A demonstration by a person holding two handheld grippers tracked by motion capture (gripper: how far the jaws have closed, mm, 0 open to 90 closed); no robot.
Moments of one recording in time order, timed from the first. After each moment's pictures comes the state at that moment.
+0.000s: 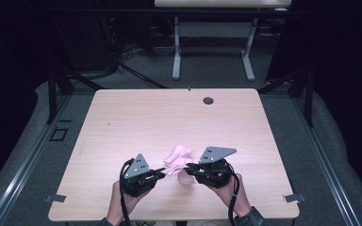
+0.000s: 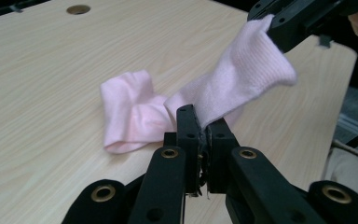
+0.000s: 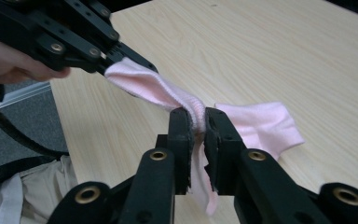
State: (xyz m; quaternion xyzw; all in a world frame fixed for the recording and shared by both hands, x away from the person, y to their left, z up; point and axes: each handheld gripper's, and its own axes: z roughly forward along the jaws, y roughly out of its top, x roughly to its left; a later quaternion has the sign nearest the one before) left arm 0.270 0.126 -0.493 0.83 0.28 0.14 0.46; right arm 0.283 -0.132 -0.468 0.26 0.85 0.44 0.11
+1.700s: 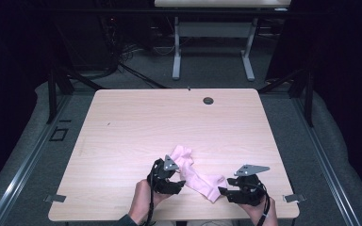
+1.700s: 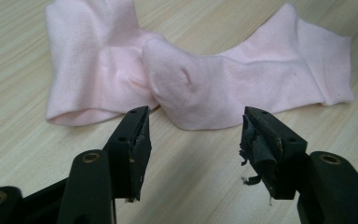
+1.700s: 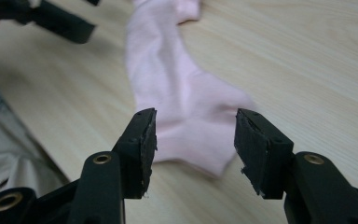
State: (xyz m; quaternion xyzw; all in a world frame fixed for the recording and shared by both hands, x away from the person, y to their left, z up) left arm 0.298 0.059 -0.543 0.88 0.33 0.10 0.33; right arm 0.252 -0.222 -0.529 0.42 0.83 0.35 0.09
